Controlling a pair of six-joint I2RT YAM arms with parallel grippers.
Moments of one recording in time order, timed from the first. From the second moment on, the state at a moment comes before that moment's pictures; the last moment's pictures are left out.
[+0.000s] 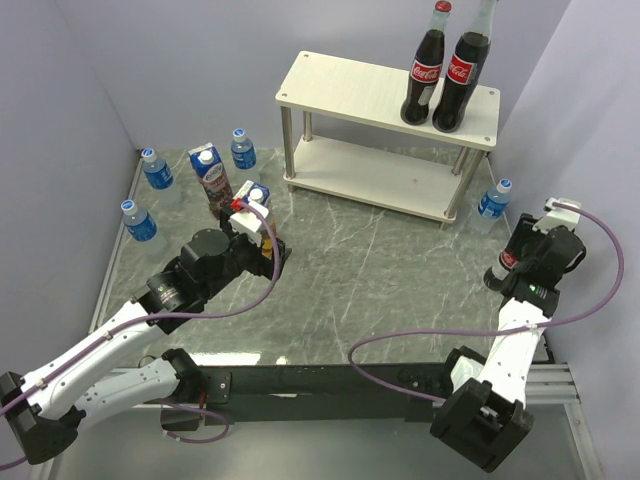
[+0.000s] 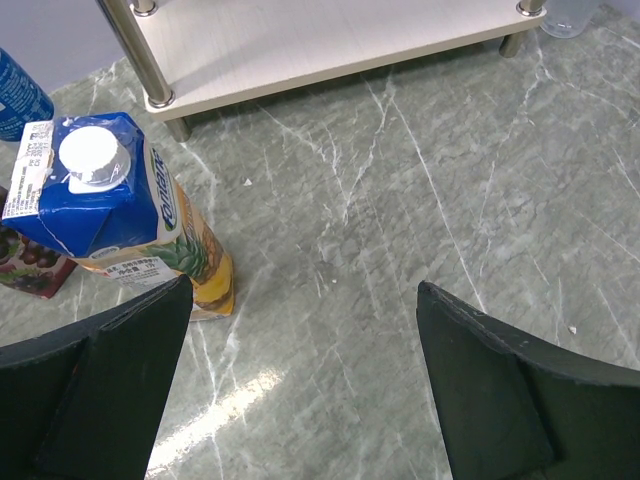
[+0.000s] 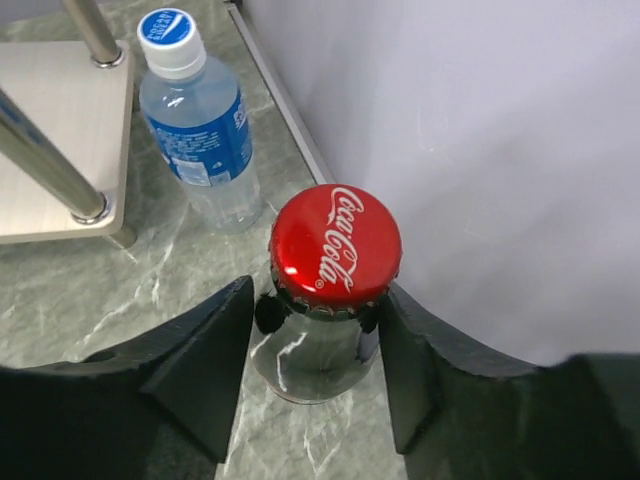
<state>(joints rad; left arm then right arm) -0.80 0.84 0.85 -0.27 -0.20 -0.05 -0.61 0.83 0.67 -0.12 -0.15 -0.13</state>
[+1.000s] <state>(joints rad) -0.80 0.84 0.85 -0.27 -0.16 -0.05 -0.59 0.72 0.71 -0.33 -0.45 -0.15</state>
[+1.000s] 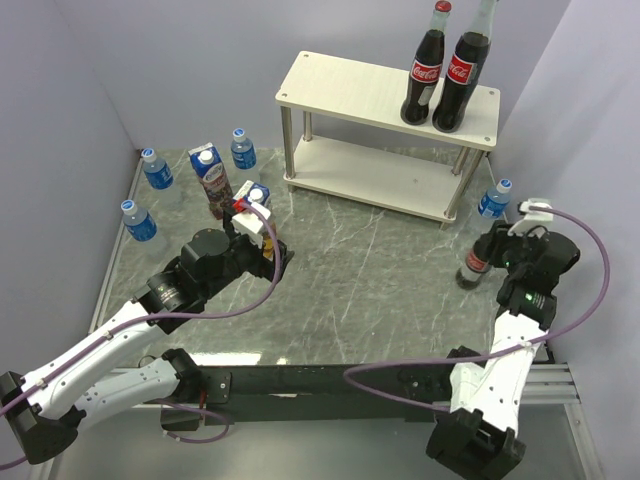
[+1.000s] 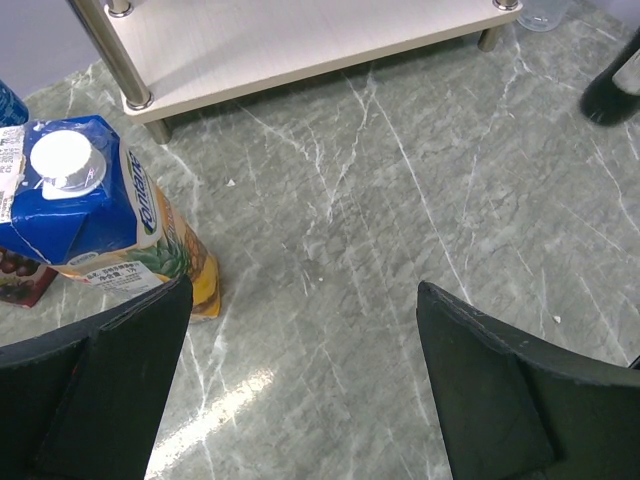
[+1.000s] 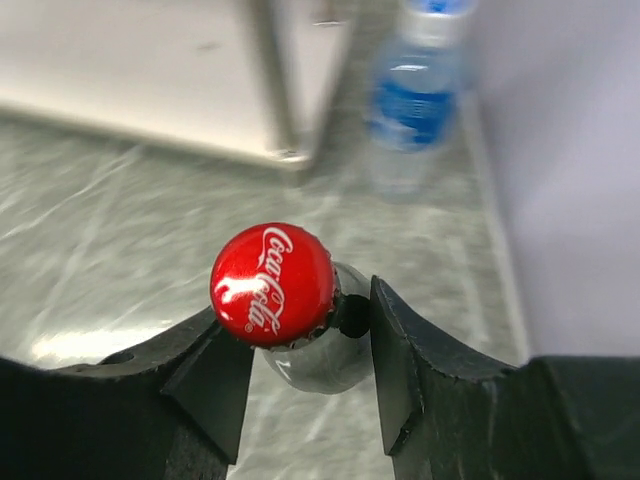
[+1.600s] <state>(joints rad) -0.80 0.84 0.84 -0.24 -0.07 -0.05 -0.05 0.82 0.82 -0.42 -0.81 -0.20</state>
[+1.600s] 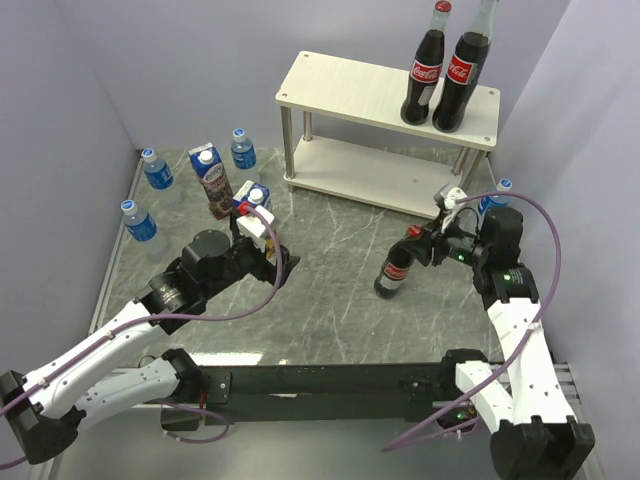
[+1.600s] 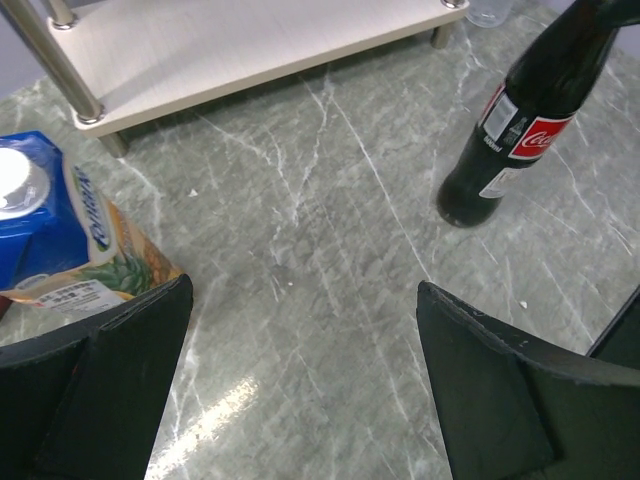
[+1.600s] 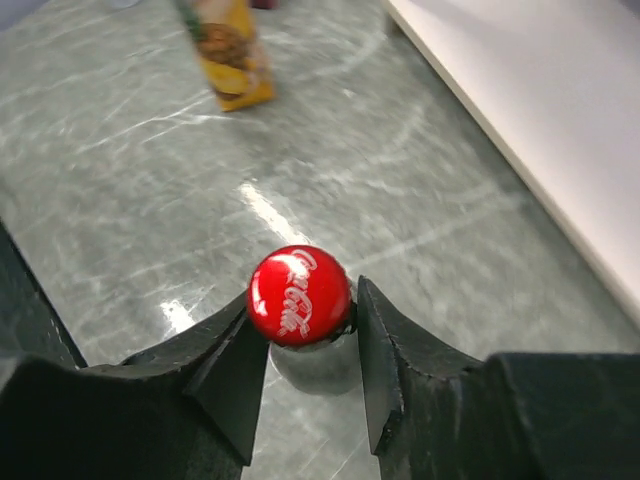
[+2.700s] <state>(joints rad) -0.90 1.25 1.00 -0.08 0.18 -0.07 0.16 0.81 0.92 -0.41 -0.83 -0.41</state>
